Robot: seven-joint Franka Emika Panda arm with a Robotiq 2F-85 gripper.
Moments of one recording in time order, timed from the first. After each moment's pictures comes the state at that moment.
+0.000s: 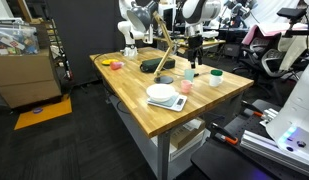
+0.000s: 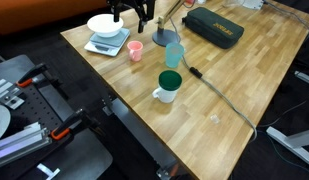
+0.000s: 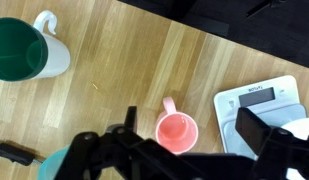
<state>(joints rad) -0.01 0.17 -0.09 -2.27 -0.04 2.19 -0.35</state>
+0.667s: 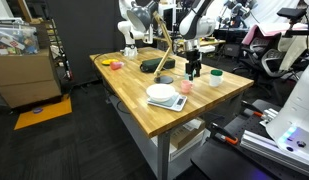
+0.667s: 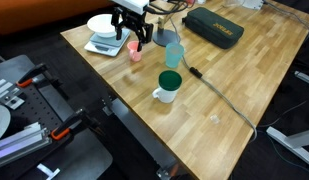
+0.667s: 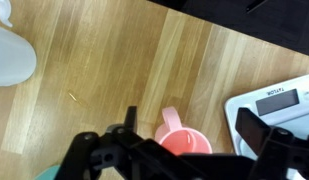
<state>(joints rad) -0.06 0.34 -0.05 -2.24 0.02 2.29 -0.38</state>
